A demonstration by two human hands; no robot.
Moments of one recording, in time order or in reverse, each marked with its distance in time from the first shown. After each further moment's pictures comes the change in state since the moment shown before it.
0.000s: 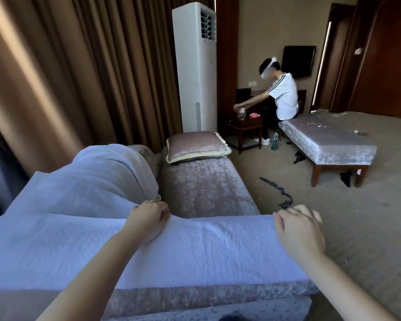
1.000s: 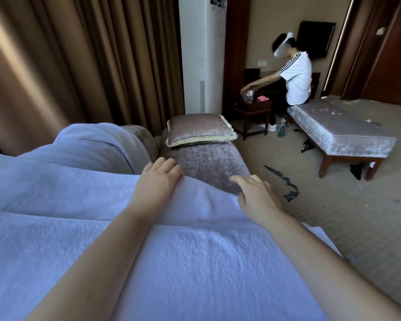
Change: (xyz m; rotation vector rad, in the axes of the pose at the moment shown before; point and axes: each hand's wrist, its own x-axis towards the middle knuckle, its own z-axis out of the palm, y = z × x) left_hand 0.082 -0.005 0.025 0.114 0.525 0.340; right_hand 0.090 -0.073 0.086 0.312 -0.500 -0.235
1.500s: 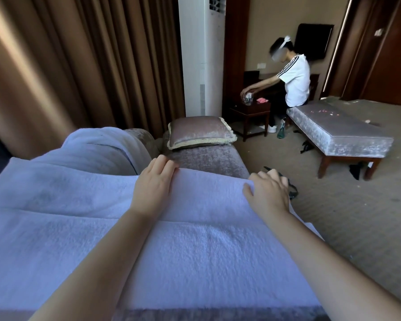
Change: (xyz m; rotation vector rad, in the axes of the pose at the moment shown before) left_hand -0.004 0.009 -0.024 -0.077 0.132 -0.115; right_hand -0.012 0.003 -0.020 -0.206 0.233 0.190
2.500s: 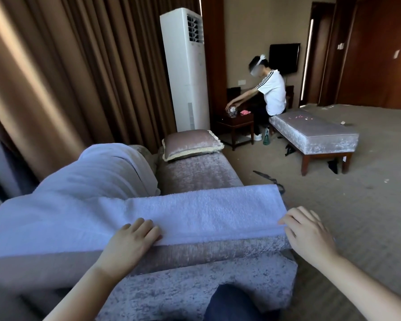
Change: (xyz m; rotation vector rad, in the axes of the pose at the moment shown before) left_hand -0.155 0.024 -0.118 0.212 -0.147 0.463; right_hand -0.207 0.093 -0.063 0.087 0.361 -0.314
